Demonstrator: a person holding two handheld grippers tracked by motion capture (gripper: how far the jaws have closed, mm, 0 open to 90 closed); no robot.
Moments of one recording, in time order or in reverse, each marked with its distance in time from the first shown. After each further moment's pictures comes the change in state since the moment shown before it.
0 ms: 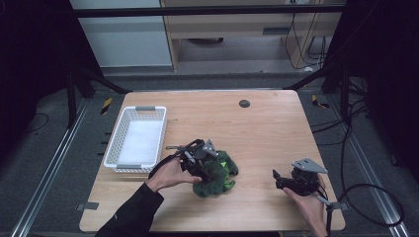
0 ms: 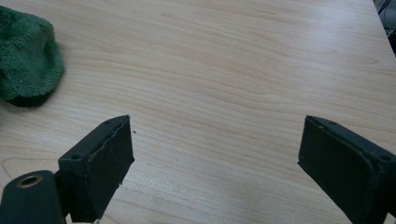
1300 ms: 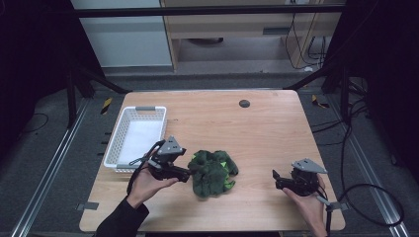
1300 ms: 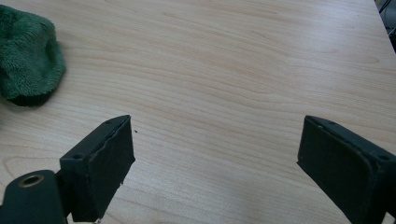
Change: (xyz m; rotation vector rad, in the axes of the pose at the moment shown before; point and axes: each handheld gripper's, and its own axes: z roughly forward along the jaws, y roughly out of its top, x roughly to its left) left arm -0.001 -0.068 -0.055 -0.377 0.154 -0.252; right arm 0.001 0.000 0.000 0.002 0.001 -0.003
